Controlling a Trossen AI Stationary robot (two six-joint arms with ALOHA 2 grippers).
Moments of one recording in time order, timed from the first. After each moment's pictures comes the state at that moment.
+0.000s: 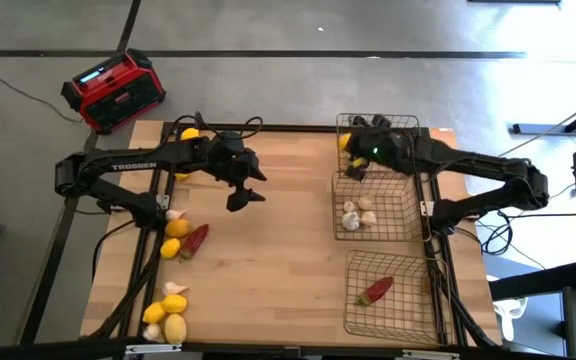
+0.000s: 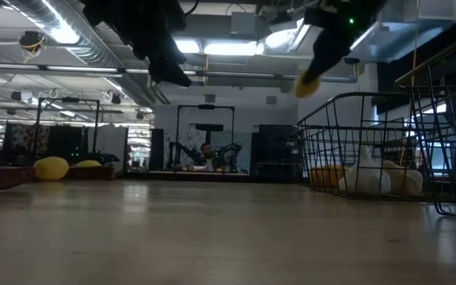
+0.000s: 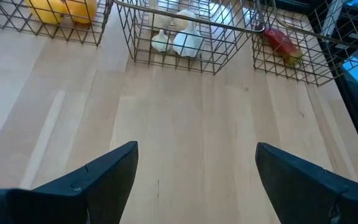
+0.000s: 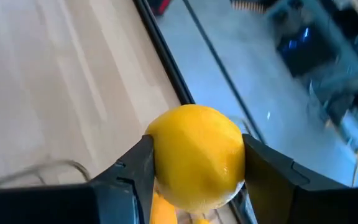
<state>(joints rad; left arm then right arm) 0.31 1.28 0.96 -0.43 0.32 0.03 -0.28 1.22 1.11 -0.63 0.48 -0.20</state>
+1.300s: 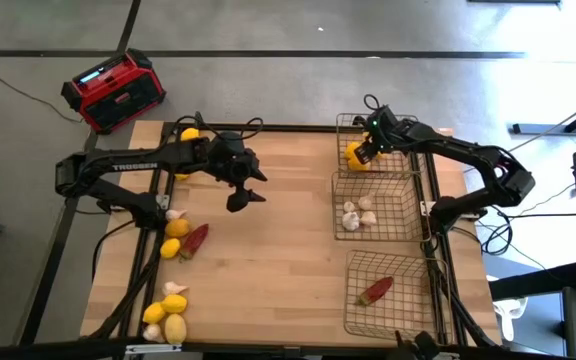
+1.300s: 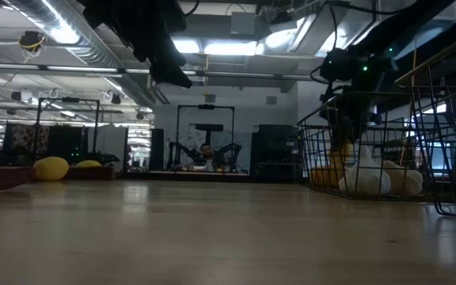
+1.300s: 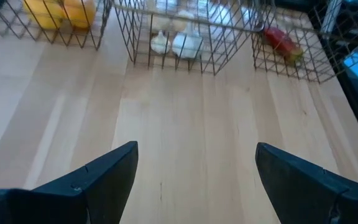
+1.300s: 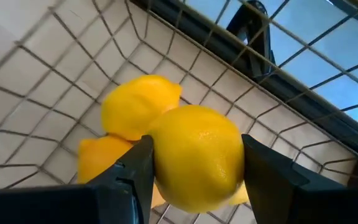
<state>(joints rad) 0.31 1.28 0.95 -0.41 0.32 0.05 -0.79 1.38 0.87 -0.52 0.17 0.10</state>
